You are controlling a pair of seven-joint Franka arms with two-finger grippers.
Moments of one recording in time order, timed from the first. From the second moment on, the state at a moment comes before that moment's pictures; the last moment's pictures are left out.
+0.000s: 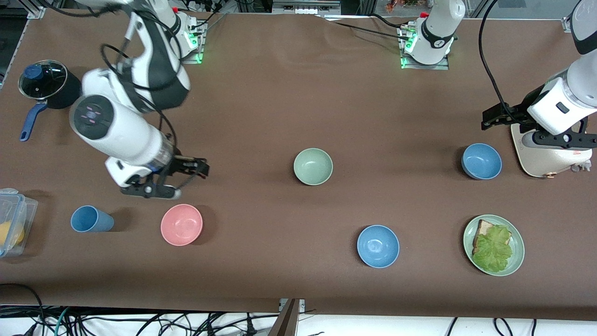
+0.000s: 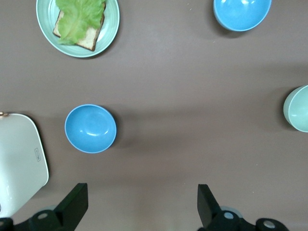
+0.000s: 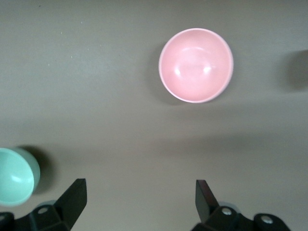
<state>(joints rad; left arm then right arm) 0.05 0.08 -0.09 -1.62 -0.03 1.56 -0.01 0.43 0.37 -0.16 -1.46 0.13 1.81 0.31</state>
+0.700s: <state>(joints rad) 0.20 0.25 -0.07 -1.69 0.07 1.73 0.27 0.20 0.10 -0.07 -1.63 0.12 1.62 0.19</state>
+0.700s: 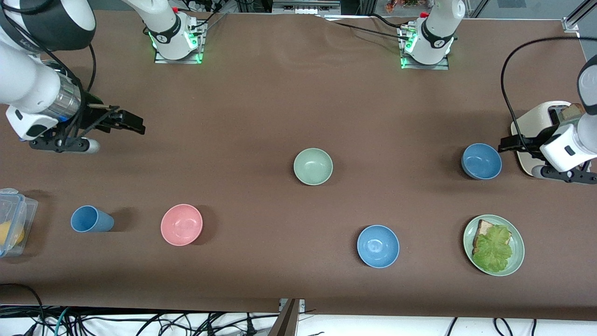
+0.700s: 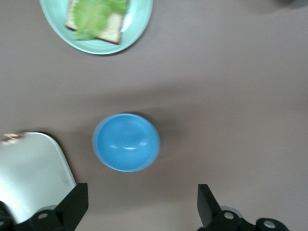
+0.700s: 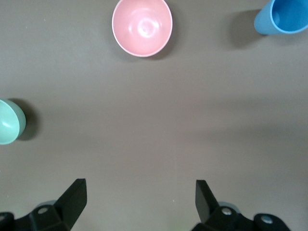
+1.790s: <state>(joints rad) 0.36 0.48 -0.07 -1.98 0.13 2.34 0.57 0.18 0.09 -0.05 -1.60 0.00 1.62 0.07</state>
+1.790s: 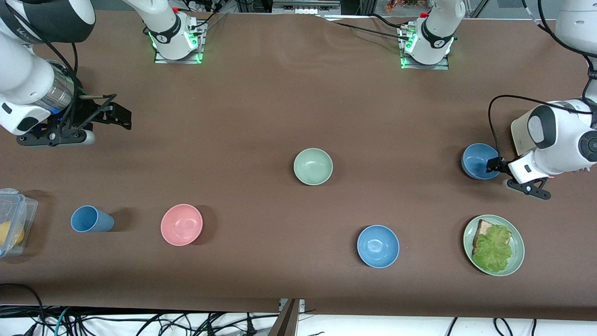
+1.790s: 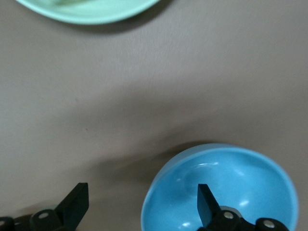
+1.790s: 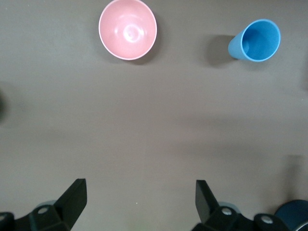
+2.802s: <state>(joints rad) 0.37 0.50 -0.08 -1.99 0.13 2.35 0.65 0.19 0.09 -0.04 -1.54 -0.04 1.60 0.07</state>
